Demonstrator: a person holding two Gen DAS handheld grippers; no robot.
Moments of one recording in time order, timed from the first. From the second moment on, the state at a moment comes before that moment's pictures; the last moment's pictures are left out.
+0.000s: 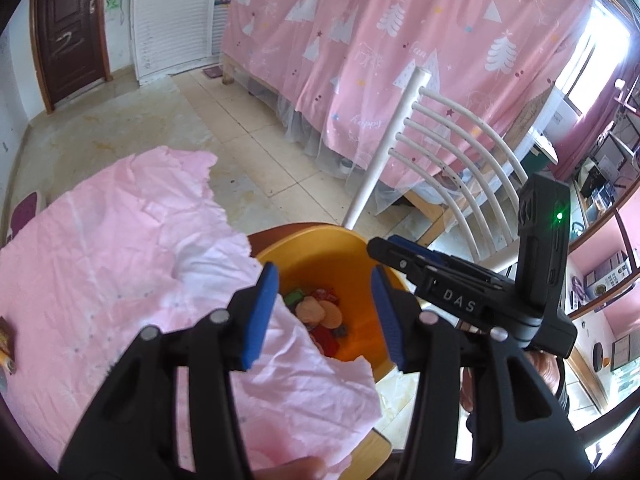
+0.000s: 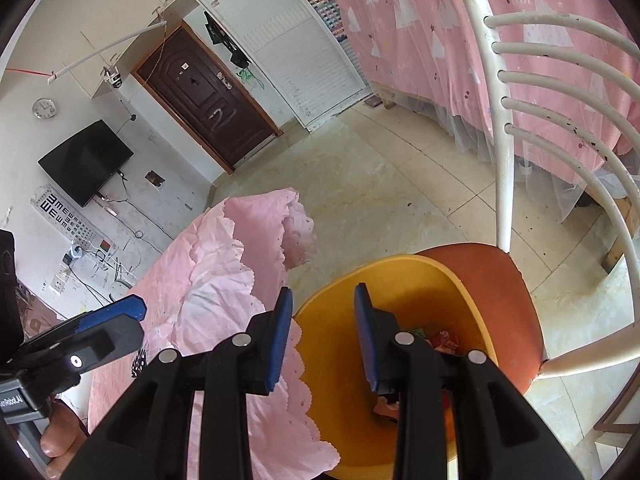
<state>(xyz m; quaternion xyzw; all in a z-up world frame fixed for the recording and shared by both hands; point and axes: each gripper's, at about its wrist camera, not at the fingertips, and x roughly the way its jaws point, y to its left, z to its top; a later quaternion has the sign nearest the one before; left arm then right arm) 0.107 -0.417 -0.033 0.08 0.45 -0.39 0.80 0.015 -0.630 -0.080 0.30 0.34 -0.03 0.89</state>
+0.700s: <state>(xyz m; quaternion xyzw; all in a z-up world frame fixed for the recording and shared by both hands) 0.128 -0.301 0.006 0.03 0.40 -0.32 0.86 0.073 -0.521 -0.035 0.22 0.36 0.04 0.91</state>
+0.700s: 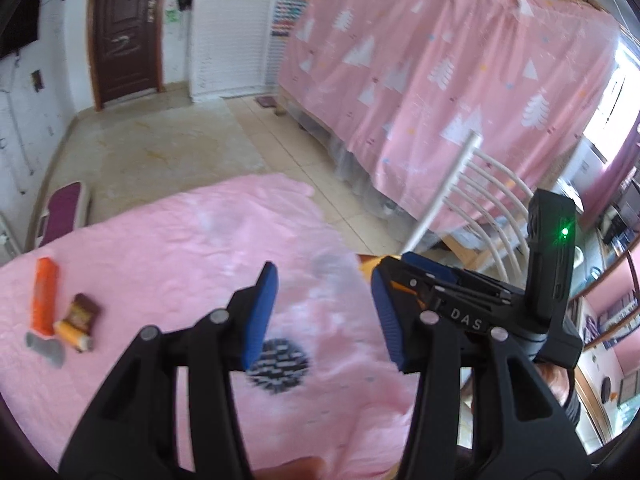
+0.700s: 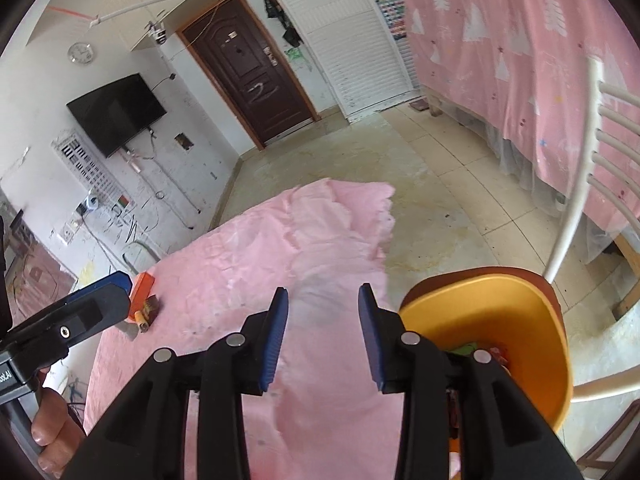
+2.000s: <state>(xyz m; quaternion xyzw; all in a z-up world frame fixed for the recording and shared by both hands) 0.198 -0.069 -0.041 -0.05 0.46 -0.10 0.88 0.167 -0.256 -0.025 0.03 0.42 0.21 0.88</state>
